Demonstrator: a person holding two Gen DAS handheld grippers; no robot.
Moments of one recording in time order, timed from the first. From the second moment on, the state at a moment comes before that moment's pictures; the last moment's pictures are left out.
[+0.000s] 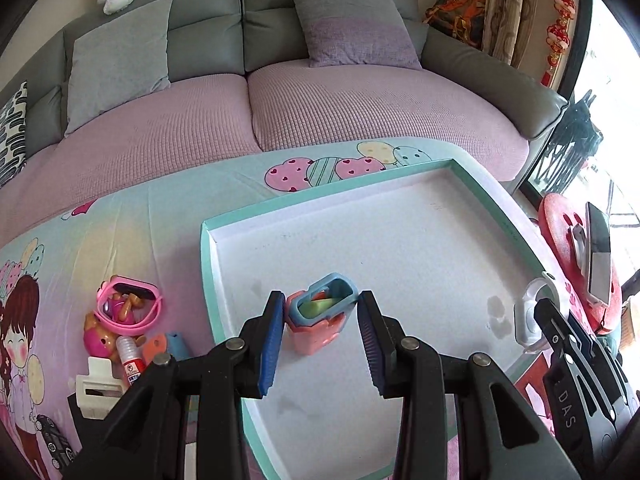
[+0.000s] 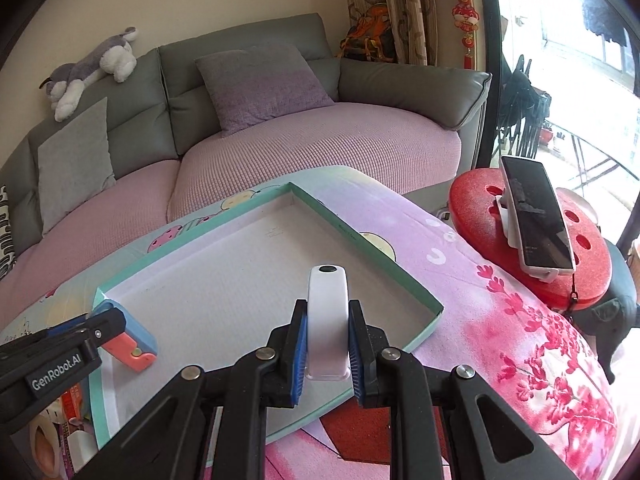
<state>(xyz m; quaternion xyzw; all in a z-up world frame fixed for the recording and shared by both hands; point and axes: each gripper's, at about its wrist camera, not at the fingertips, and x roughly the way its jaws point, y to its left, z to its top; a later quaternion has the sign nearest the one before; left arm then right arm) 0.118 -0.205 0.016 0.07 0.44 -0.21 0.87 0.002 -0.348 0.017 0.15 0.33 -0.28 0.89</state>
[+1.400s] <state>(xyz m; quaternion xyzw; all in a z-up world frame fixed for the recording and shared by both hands) 0.126 -0.096 0.013 -0.07 0.42 -0.08 0.90 0.011 -0.335 0.017 0.14 0.32 -0.28 0.89</state>
